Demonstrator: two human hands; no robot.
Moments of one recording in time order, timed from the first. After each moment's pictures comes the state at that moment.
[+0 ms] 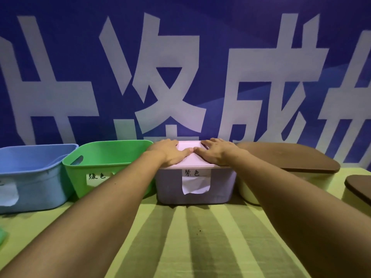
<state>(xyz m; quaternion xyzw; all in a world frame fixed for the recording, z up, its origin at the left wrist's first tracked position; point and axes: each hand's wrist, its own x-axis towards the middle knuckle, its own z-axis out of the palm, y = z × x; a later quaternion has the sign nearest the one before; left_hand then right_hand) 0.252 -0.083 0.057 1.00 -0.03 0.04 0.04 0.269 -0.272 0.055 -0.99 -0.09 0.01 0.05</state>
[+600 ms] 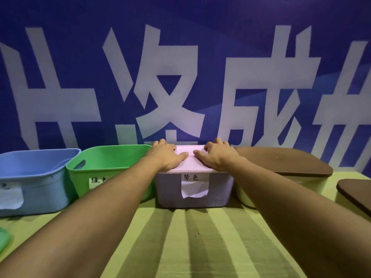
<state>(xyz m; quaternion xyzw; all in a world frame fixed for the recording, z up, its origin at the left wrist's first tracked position) 0.241 -0.079 0.060 1.00 -0.02 0.07 0.07 0.255 -0.271 0.057 -0.99 -0.06 -0.06 0.08</state>
